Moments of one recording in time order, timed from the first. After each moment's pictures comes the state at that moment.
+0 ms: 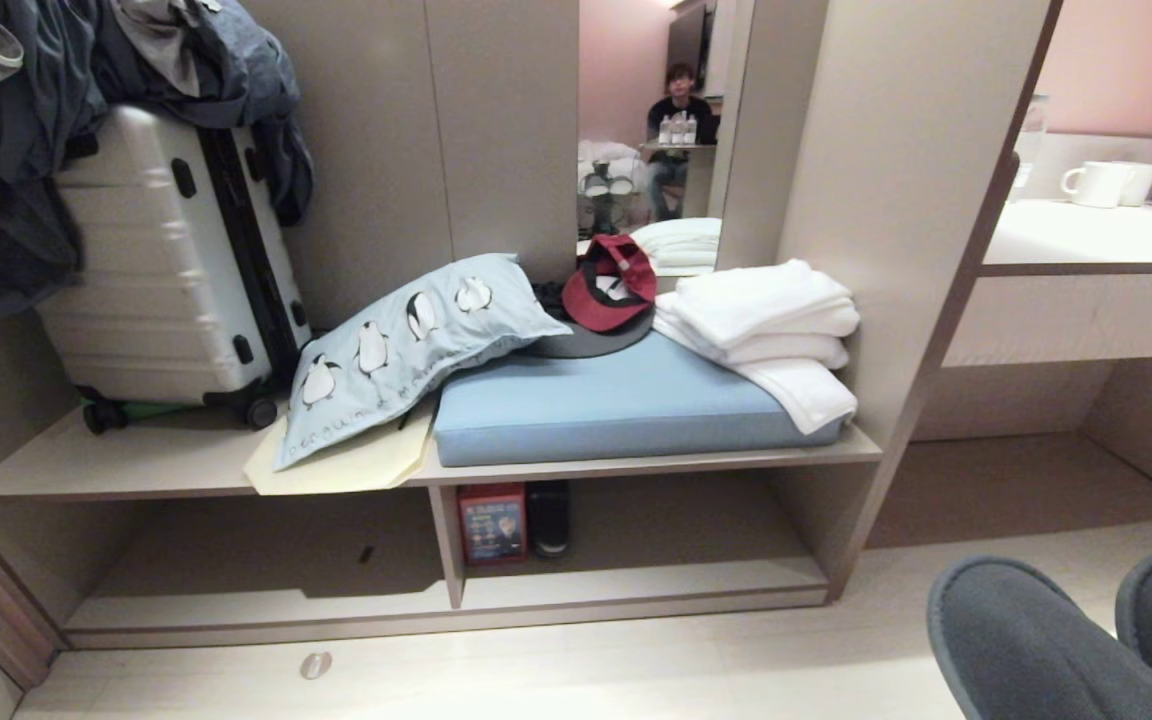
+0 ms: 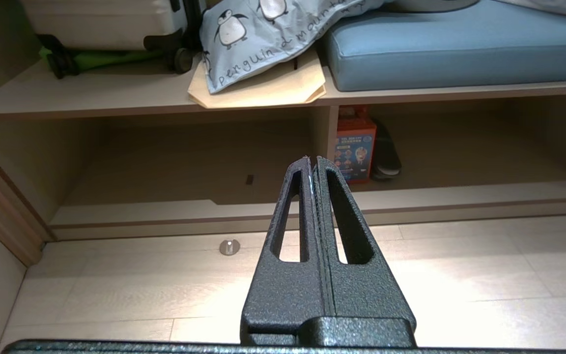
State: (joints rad) left arm 0.00 0.00 0.00 0.00 0.00 0.00; right arm 0.01 0.00 0.00 0.01 0.02 -0.03
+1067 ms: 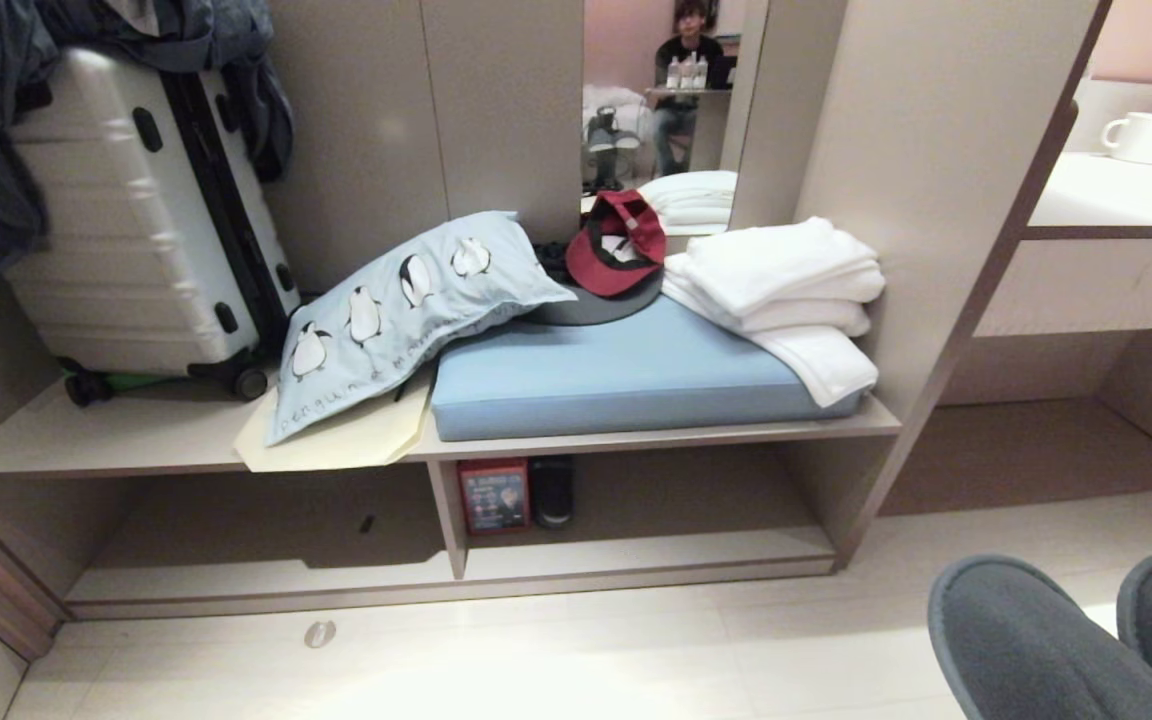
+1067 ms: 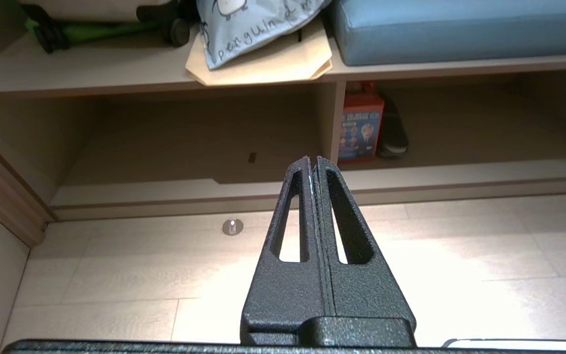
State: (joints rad) left arm 0.01 0.00 0.00 0.00 0.00 0.00; right arm 0.01 0.00 0.00 0.01 0.02 -0.02
